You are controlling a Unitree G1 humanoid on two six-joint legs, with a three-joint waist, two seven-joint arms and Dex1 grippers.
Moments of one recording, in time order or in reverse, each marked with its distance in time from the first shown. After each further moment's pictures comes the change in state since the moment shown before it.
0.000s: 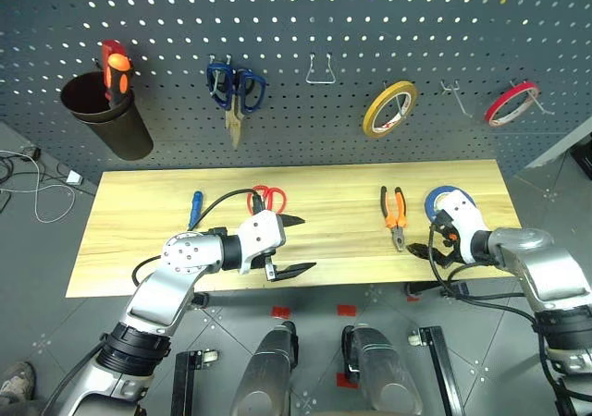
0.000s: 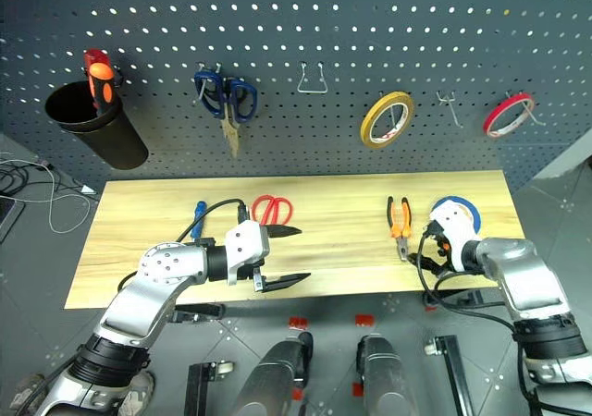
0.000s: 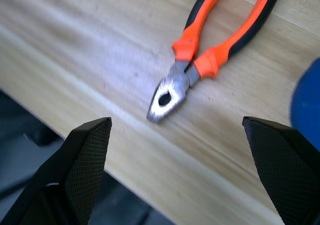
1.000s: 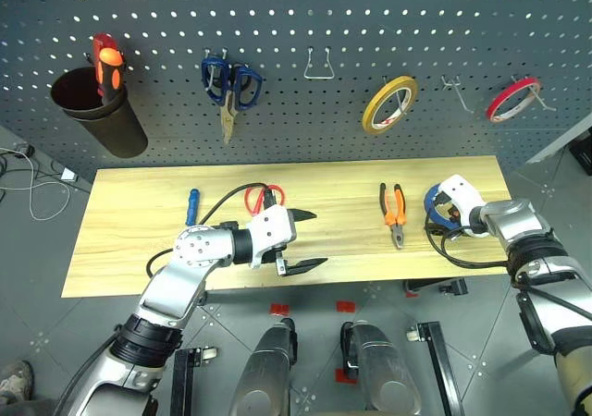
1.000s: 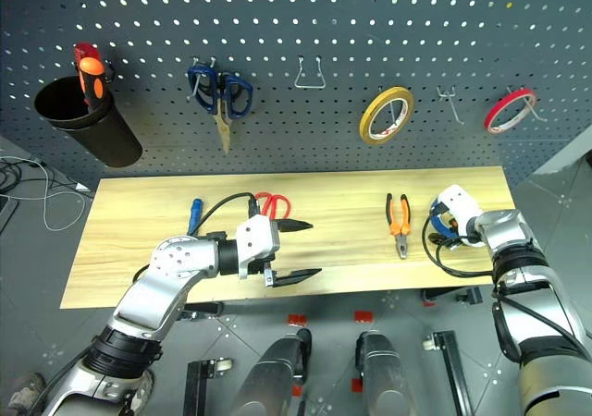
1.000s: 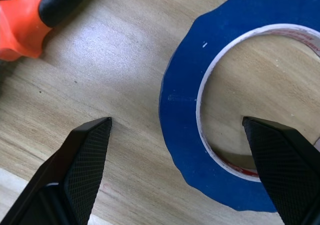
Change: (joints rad) left arm -0.061 -0.055 -0.036 0.008 0.009 -0.003 0.004; right arm -0.594 0.140 0.158 1.248 -0.240 -0.546 -0.026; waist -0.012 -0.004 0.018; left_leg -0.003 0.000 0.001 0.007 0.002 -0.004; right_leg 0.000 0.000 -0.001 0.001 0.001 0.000
